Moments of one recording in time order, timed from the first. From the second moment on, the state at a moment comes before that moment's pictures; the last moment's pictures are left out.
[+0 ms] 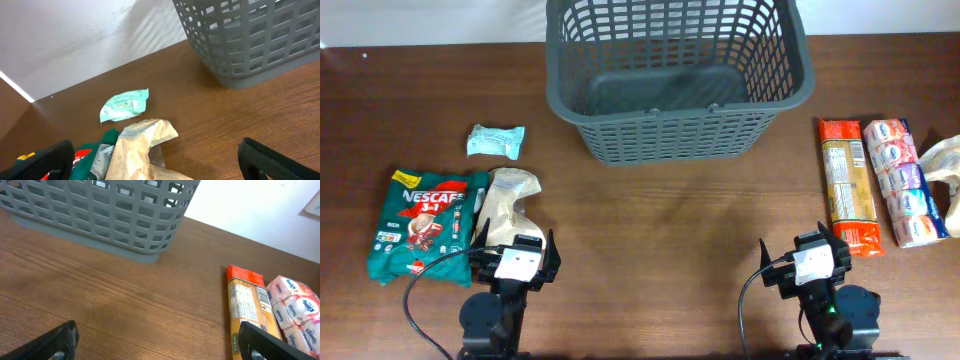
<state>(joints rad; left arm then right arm) -0.03 0.09 0.06 -0.16 0.00 0.36 0.01 0.01 0.13 -0.42 -0.12 -0.30</state>
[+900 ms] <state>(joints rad) -0.03 0.58 0.90 -0.80 0.04 0.15 0.01 0.01 0.13 -0.42 -0.12 -0.30</state>
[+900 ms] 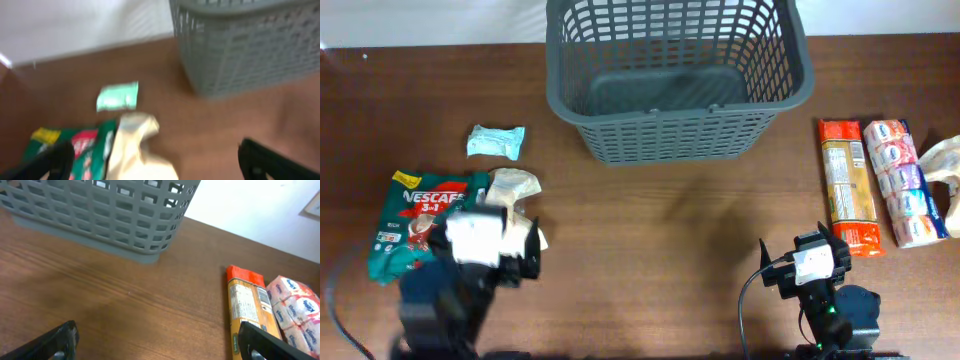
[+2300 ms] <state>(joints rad) 0.27 1.59 1.25 -1.16 -0.15 0.11 0.01 0.01 0.13 -0.42 -0.12 -0.30</state>
